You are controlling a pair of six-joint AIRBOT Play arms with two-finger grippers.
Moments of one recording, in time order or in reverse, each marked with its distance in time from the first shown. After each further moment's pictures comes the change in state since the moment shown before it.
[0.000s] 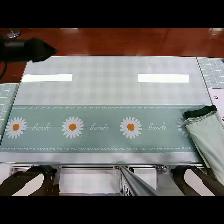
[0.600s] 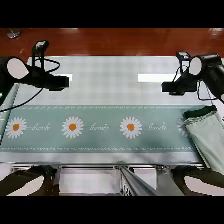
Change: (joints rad) left arm -0.111 -0.085 -0.270 0.454 0.031 -0.299; right arm 0.467 -0.323 -0.132 -0.614 0.055 0.201
